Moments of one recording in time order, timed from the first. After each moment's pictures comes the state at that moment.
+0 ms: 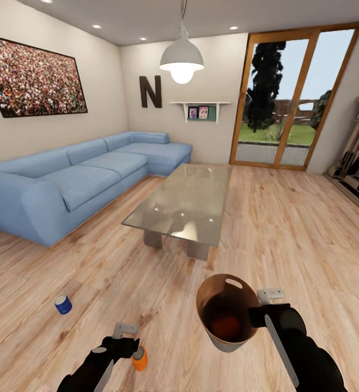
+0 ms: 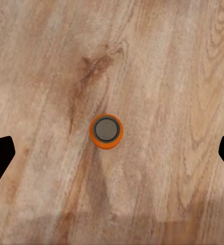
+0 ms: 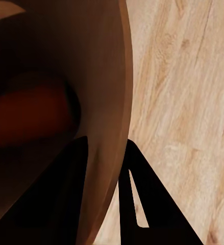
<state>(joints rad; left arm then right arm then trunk) -0.44 -0.06 0.06 -0.50 -0.12 0.16 -0.05 -0.30 -0.06 0.07 -1.42 0.00 1.05 -0.12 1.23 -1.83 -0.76</state>
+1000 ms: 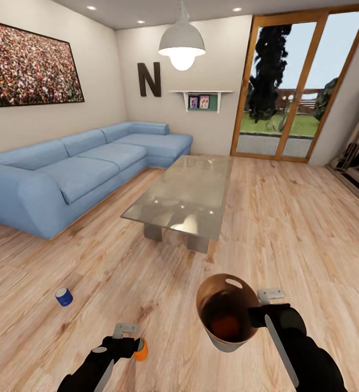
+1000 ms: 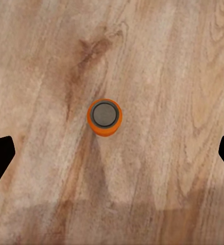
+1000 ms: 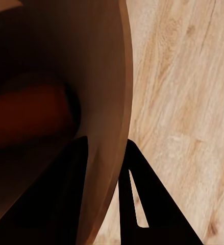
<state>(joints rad) -0.44 -0.06 0.06 -0.50 -0.12 0.16 -0.05 -0.30 -0.06 0.07 -1.42 0.00 1.05 -0.12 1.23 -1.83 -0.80</state>
